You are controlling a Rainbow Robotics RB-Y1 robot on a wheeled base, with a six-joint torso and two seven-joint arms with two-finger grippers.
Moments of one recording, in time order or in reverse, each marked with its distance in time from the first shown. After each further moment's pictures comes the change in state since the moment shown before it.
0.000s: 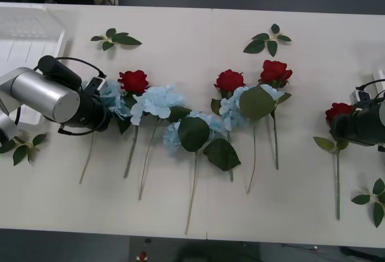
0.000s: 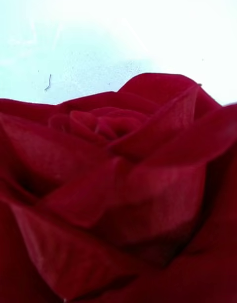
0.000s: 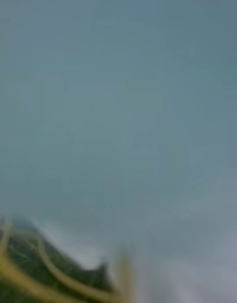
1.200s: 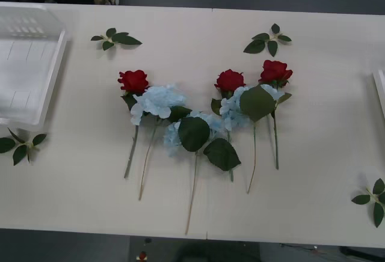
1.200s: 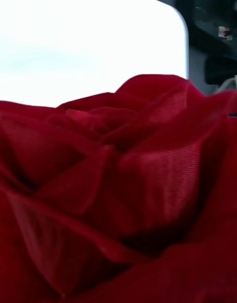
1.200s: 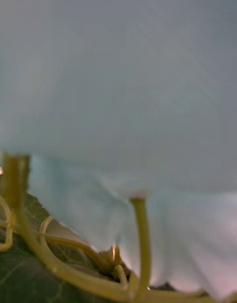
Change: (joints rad) right arm -0.377 -0.200 -0.212 0.348 0.495 0.019 0.398; left arm 0.001 0.483 0.163 0.194 -0.058 -0.087 -0.267
